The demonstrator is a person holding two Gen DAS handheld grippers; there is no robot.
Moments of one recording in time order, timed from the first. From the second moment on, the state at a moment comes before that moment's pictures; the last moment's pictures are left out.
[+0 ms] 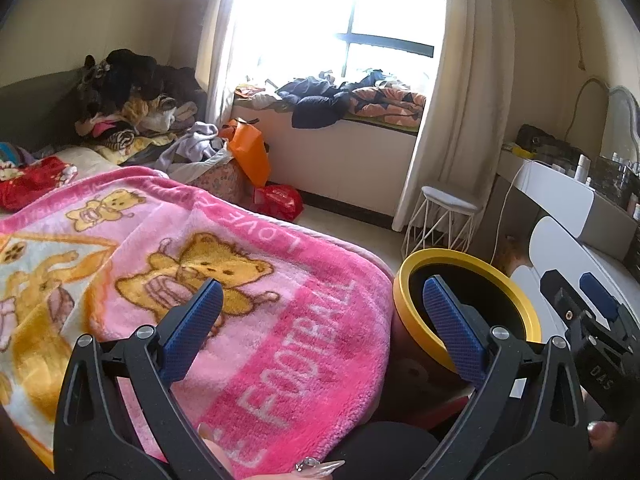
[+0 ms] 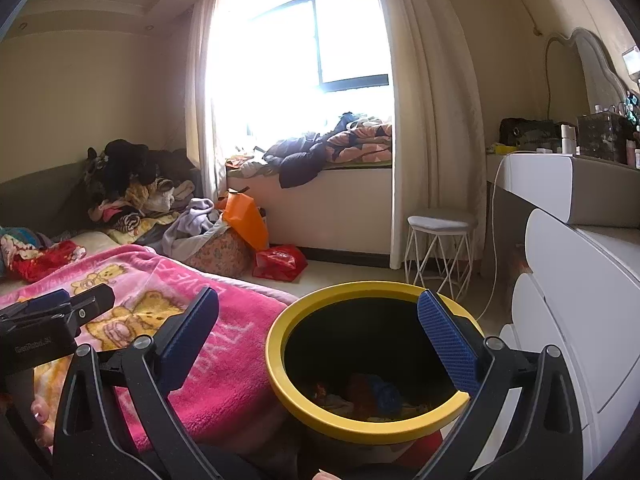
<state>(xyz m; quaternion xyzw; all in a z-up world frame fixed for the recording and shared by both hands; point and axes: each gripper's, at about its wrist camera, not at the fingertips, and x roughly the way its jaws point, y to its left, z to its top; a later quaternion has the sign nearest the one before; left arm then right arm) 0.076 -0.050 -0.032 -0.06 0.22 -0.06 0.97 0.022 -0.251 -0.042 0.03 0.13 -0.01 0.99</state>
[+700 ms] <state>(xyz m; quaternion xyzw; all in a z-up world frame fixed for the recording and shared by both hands) 0.075 -0.051 -0.032 -0.05 0.22 -0.06 0.97 0.023 -0.252 -0.044 0.03 0.13 -0.01 0.99</state>
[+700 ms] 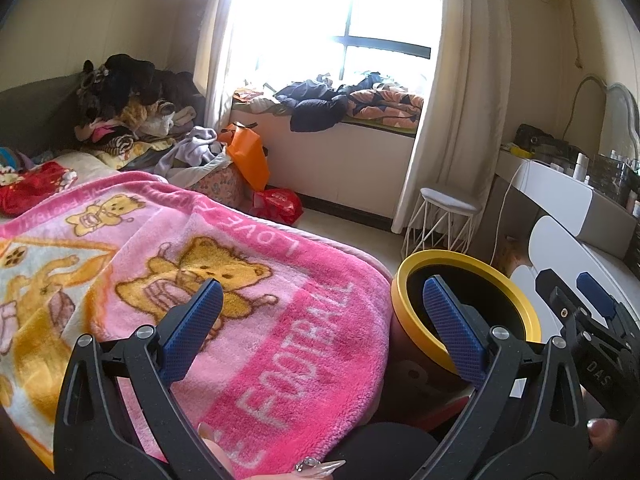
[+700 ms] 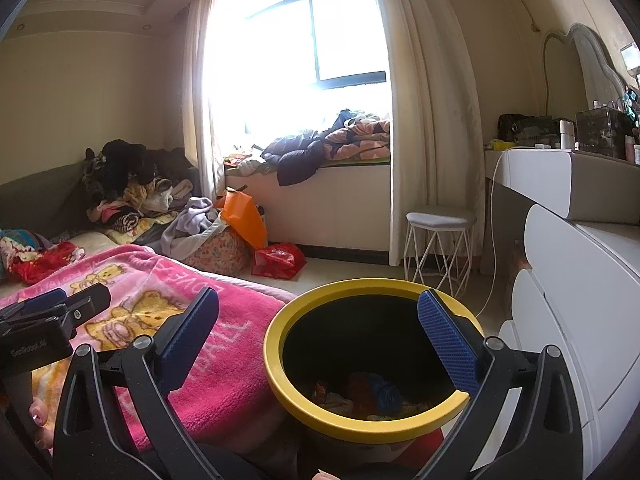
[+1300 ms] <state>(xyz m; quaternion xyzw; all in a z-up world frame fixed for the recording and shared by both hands) 0.075 -0.052 -0.032 -0.05 0.22 -0.06 0.97 0.025 -0.254 -0.044 0.03 0.13 -0.01 0.99</state>
